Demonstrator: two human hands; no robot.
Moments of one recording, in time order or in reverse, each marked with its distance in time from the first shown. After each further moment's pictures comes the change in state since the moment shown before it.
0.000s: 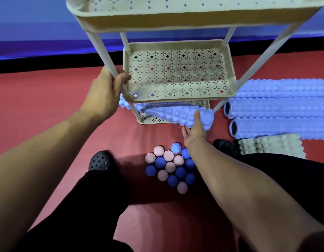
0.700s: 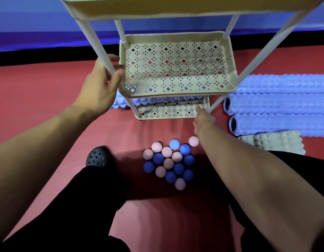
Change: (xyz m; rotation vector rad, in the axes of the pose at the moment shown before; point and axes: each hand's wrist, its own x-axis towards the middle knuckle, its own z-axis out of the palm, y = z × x) left_hand 0.000 -0.009 0.000 -0.065 -0.048 0.024; right_hand 0.050 -0.038 -0.002 -0.413 0.207 -0.146
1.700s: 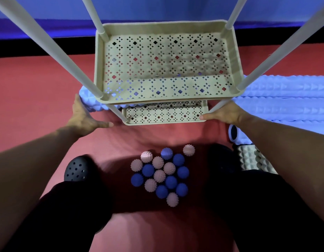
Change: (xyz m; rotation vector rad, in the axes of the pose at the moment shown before) left_hand 0.015 -0.161 0.070 -0.092 -0.066 -0.489; right_hand 0.090 -0.094 -0.039 -1.083 -0.666 -0.693
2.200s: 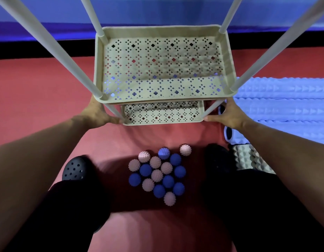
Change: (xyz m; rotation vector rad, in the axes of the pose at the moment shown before) left_hand 0.014 0.039 0.021 0.261 -0.237 0.214; right_hand -0.025 0.016 -0.012 0.082 0.080 -0.121
